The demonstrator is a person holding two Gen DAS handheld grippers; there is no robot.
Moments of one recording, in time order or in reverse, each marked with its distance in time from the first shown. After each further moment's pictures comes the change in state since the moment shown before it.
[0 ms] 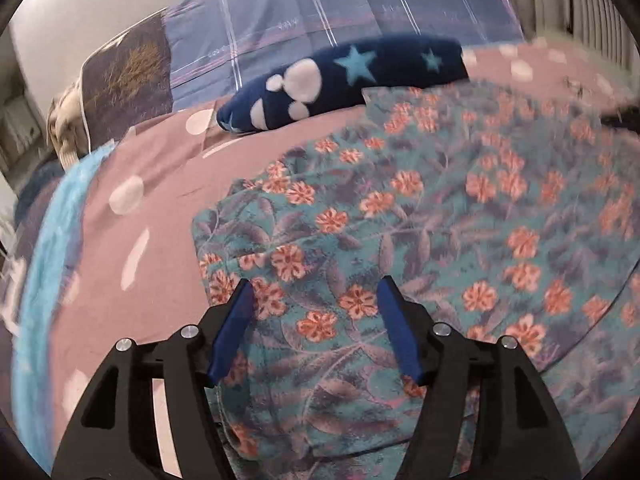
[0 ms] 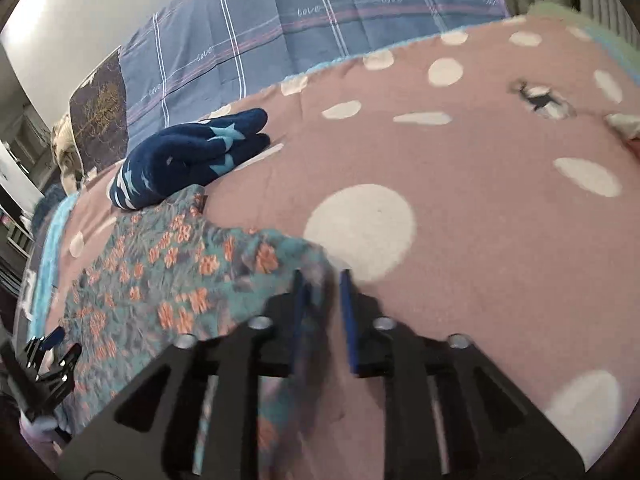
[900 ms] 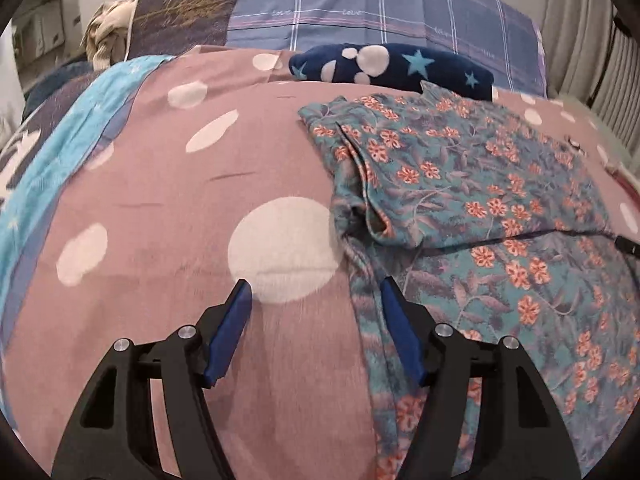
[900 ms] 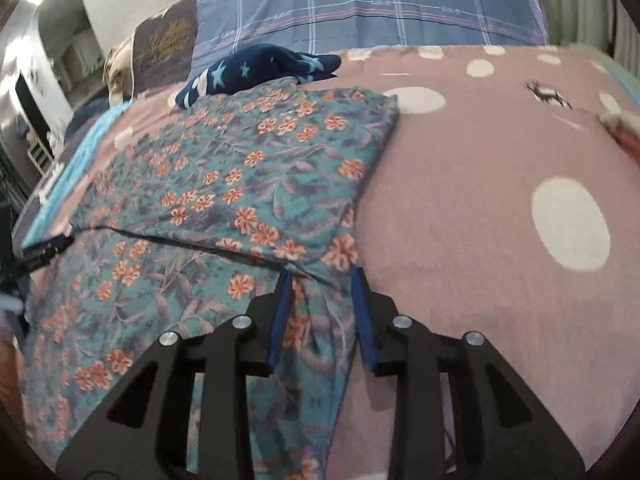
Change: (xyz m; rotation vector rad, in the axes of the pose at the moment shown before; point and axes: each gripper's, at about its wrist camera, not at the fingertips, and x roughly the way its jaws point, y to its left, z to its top) left arm -0.057 0.070 -0.097 -0.267 0.054 -0.092; right arm -0.074 0.020 -0.133 -0.212 0.036 0.082
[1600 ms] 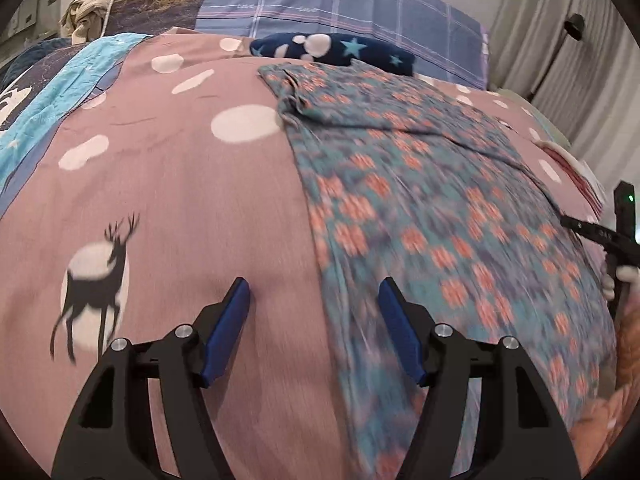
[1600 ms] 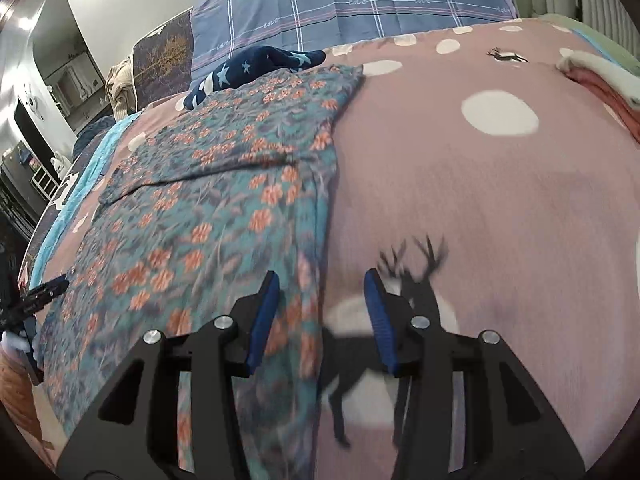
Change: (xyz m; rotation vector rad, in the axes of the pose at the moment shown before) left arm -0.081 0.004 -0.107 0.028 0.014 -0.225; right arm -0.065 -0.008 -0.084 0.082 -0.023 0.022
